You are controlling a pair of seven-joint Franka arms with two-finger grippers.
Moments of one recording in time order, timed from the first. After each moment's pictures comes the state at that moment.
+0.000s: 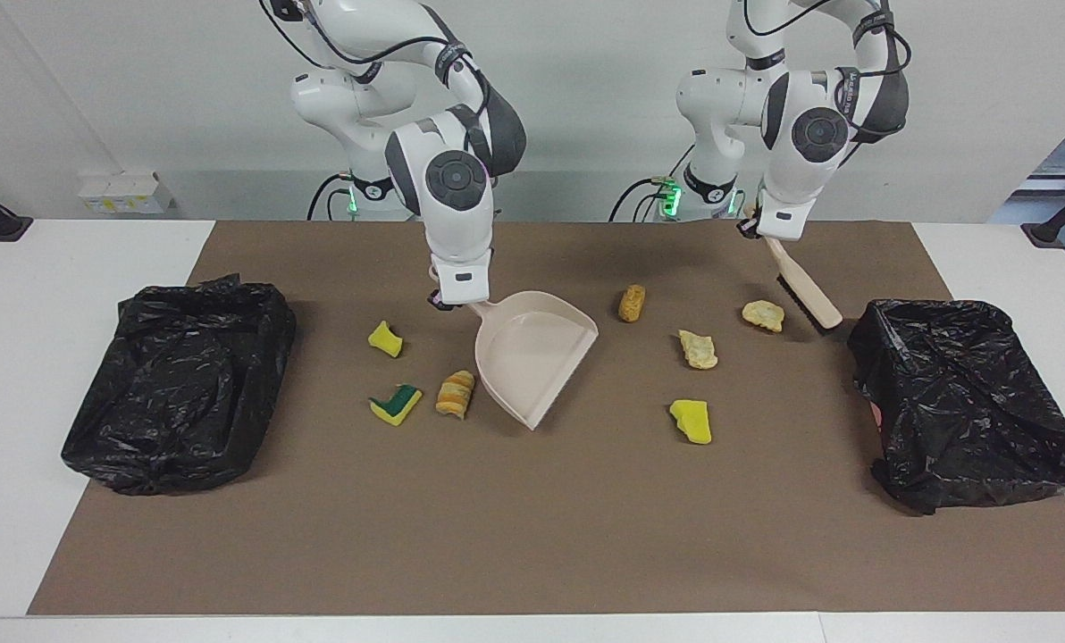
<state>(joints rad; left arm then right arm) -0.20 -0.36 0.00 -2.48 0.15 1.70 -0.68 0.30 0.18 0.18 -1.86 -0.01 1.79 -0.51</state>
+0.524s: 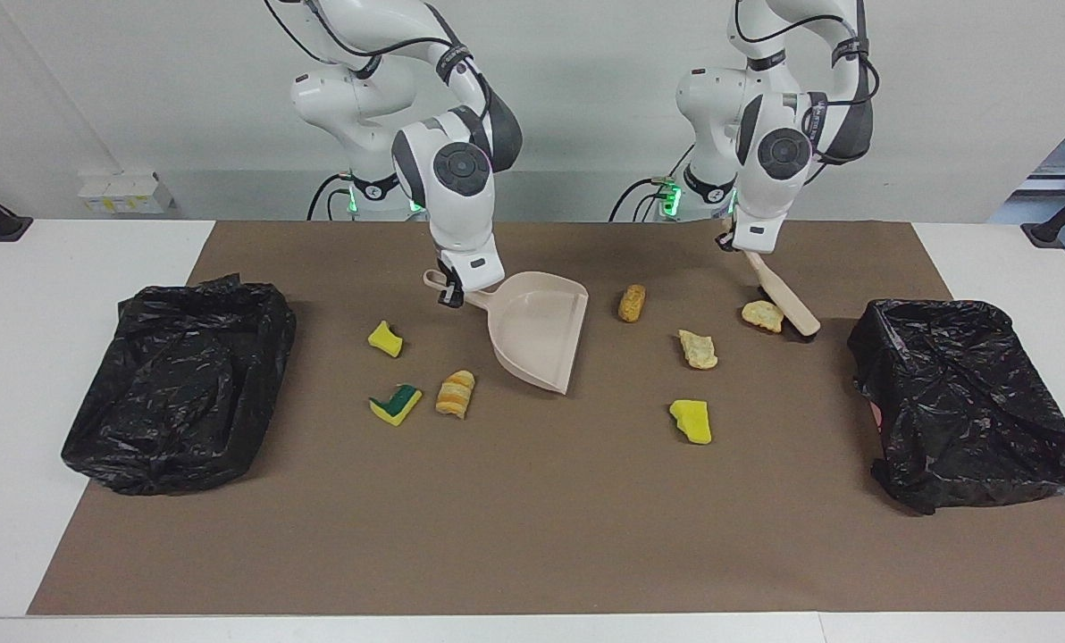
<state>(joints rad) -0.34 -0.31 -0.03 -2.53 0.04 1.88 -0.73 0.31 0.09 0.17 -2.03 -0.05 1.88 -0.81</state>
